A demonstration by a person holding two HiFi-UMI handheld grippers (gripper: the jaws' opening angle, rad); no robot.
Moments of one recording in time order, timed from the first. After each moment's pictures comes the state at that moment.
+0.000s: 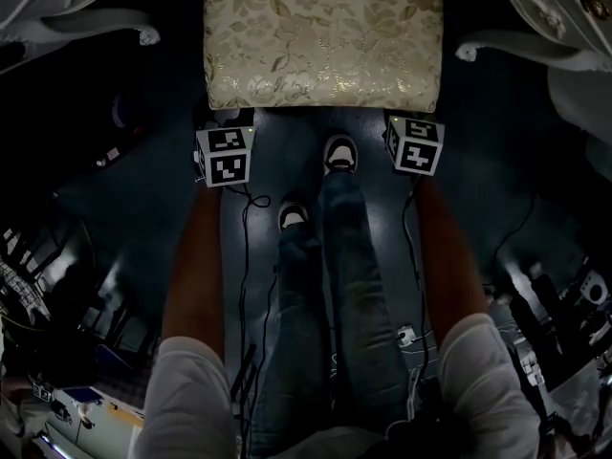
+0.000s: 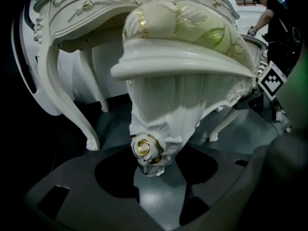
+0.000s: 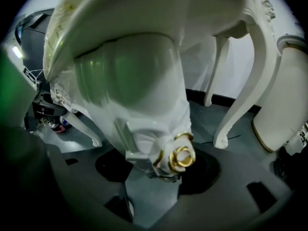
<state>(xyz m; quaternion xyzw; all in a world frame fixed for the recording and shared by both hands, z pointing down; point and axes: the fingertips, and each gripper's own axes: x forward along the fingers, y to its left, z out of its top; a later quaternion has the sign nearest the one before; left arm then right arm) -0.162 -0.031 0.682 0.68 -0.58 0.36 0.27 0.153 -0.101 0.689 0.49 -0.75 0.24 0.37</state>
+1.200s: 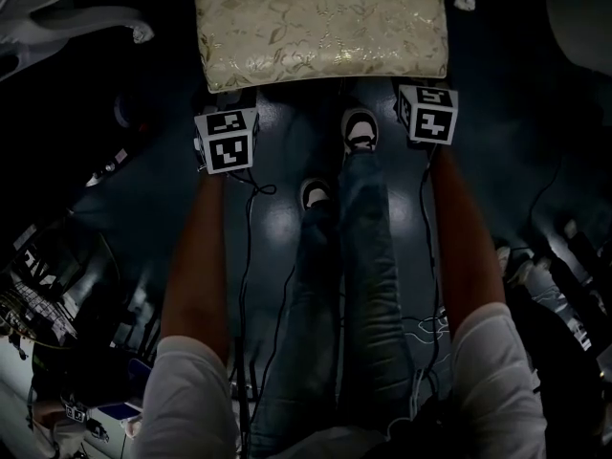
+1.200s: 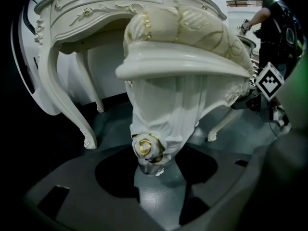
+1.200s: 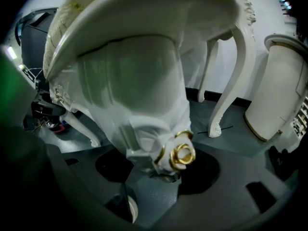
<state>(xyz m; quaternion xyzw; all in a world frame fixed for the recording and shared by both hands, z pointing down) -0.170 -0.107 0.672 0.69 -0.56 0.37 0.27 0.146 -0.170 0.689 0.50 -0.74 0.24 0.37</state>
